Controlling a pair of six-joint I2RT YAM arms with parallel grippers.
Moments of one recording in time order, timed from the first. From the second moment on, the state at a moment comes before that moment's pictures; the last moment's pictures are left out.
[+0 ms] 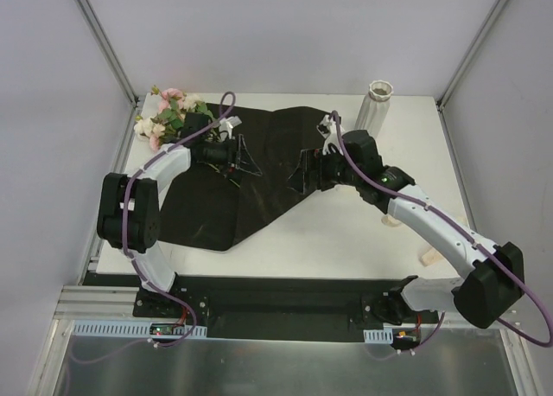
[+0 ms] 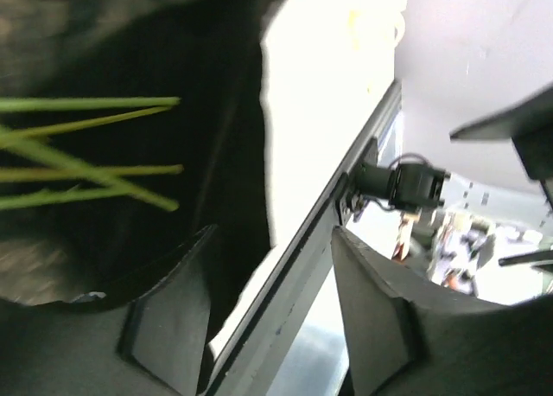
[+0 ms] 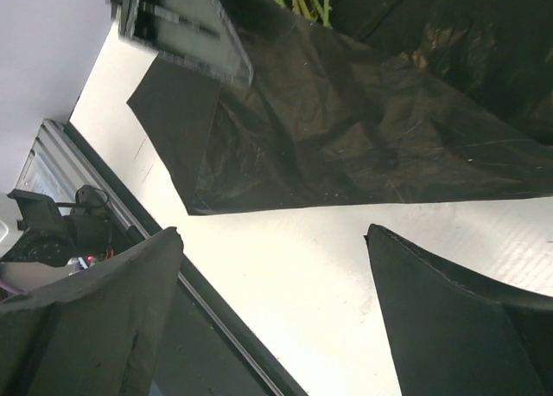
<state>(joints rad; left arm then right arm) -0.13 1.75 1.20 -0.40 1.02 -0.44 0.64 1.29 1.08 -0.33 -0.32 0.41</state>
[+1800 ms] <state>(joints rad) -0.06 1.84 1.46 -0.46 0.47 -0.94 0.93 1.68 1.17 -0.76 0.15 0.33</state>
